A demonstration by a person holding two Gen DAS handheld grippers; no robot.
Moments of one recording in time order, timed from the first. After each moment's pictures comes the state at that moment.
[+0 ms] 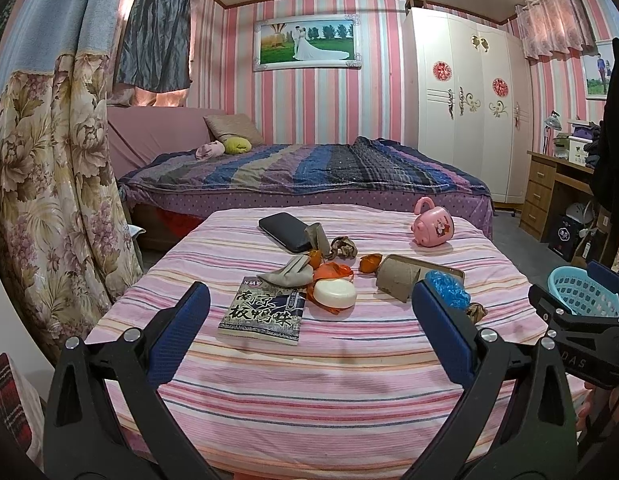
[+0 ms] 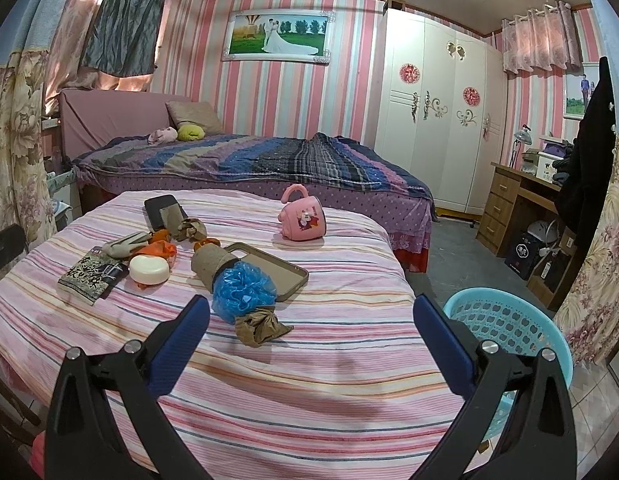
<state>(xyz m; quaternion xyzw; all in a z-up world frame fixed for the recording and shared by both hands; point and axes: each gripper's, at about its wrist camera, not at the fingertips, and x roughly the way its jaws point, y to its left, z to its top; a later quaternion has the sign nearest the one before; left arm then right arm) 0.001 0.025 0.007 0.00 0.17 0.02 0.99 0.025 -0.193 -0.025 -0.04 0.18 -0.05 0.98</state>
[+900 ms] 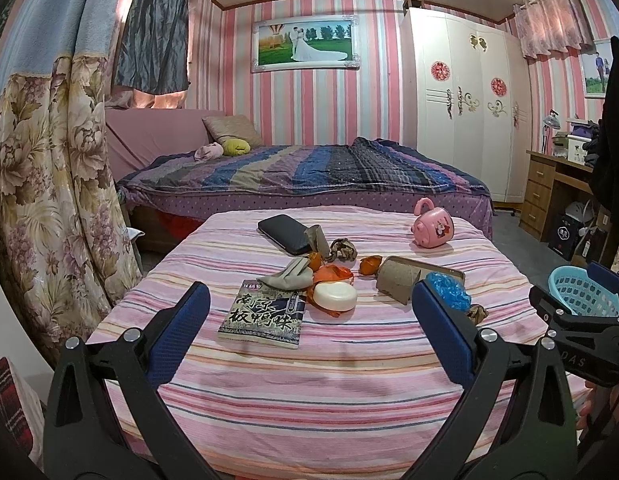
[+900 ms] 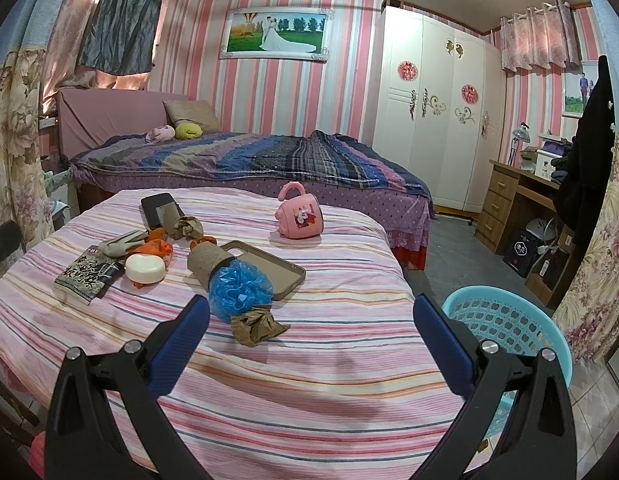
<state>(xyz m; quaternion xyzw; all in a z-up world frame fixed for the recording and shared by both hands) 0.004 0.023 0.007 0.01 0.17 0.02 0.99 0.024 -0.196 -0.025 -0.04 0.19 -0.05 0.98</state>
